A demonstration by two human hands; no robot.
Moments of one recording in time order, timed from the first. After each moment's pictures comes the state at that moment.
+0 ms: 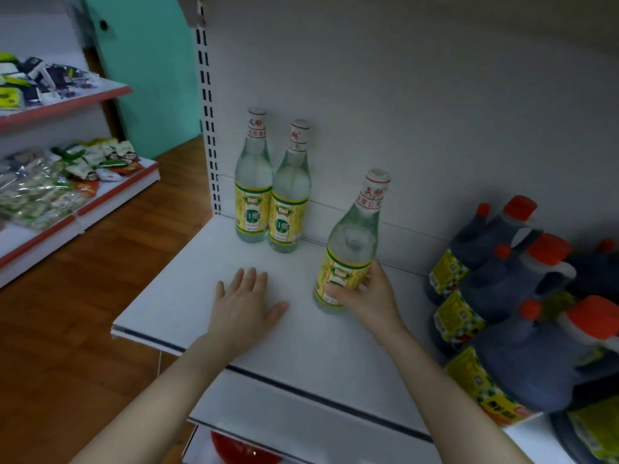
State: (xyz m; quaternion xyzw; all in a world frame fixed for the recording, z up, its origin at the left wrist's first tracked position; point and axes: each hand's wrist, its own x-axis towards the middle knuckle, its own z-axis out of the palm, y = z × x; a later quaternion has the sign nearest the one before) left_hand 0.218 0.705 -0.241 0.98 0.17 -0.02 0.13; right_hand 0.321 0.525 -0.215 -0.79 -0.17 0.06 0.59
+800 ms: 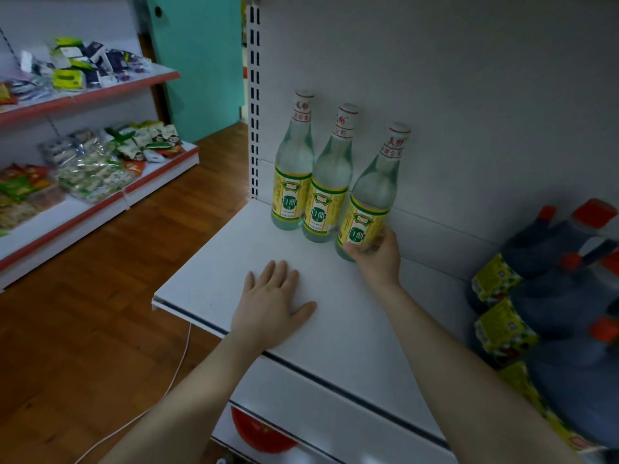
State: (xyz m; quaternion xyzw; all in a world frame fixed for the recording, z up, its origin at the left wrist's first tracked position) left_hand 0.205 0.705 -0.256 0.98 0.16 0.01 0.11; right_hand 0.372 0.588 -0.239 -0.81 -0.13 -0.01 0.57
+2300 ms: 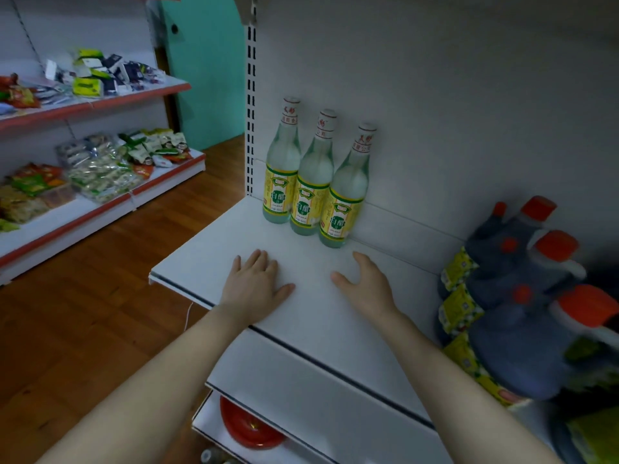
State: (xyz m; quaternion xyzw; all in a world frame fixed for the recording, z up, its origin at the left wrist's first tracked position) left_hand 0.198 0.692 -0.246 0.98 0.20 0.00 0.05; right_hand 0.312 0.526 -0.217 -0.91 -0.25 0.09 0.31
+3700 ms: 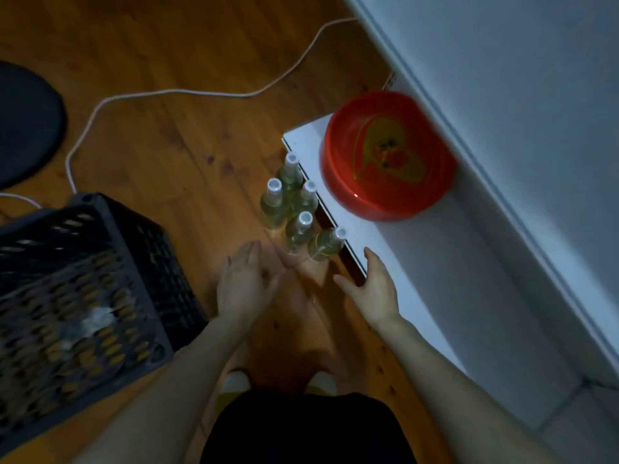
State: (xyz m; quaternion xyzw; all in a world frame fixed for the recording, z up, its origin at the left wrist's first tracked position) left_hand -0.085 0.473 -0.848 0.76 0.58 -0.02 0.29; right_hand 0.104 0.397 -0.833 -0.84 -0.38 0.36 0.16
